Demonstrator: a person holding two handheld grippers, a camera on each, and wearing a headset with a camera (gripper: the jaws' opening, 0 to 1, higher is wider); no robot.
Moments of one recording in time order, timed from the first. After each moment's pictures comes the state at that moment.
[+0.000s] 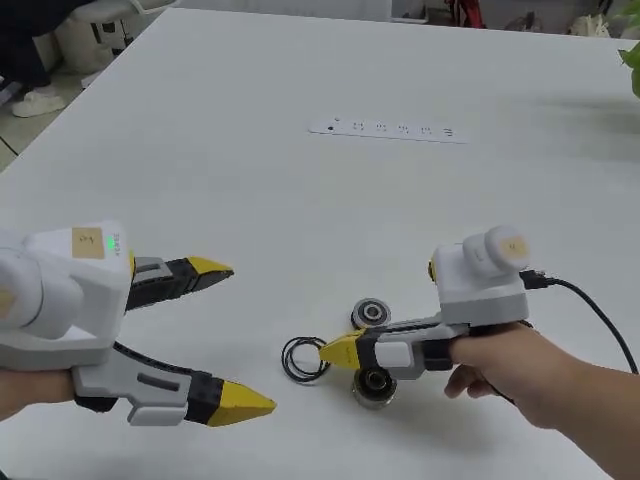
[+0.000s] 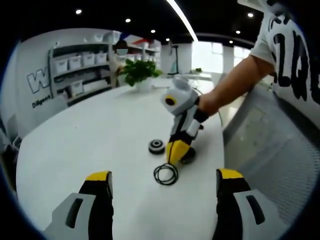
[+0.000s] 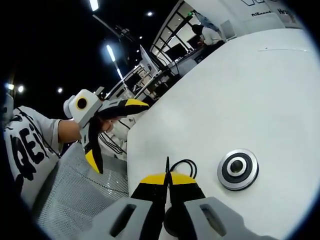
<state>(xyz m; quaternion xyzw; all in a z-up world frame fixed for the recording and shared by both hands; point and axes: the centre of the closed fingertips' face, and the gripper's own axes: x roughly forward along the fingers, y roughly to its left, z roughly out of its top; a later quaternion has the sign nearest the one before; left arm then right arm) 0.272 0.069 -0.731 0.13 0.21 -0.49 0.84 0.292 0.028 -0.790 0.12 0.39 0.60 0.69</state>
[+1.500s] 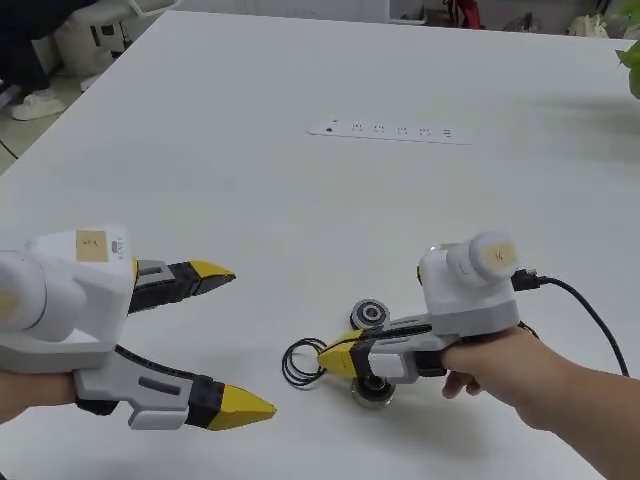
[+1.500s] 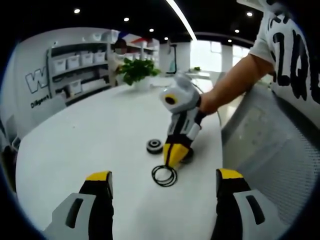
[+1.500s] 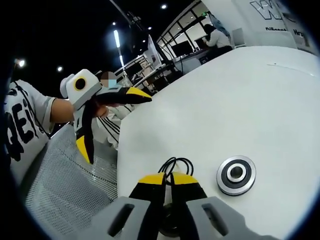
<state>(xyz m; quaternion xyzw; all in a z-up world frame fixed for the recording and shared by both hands) 0.270 0.067 -0.731 0.13 0.21 -0.49 0.83 0.292 0.029 -0.798 0.04 0.36 0.61 0.70</state>
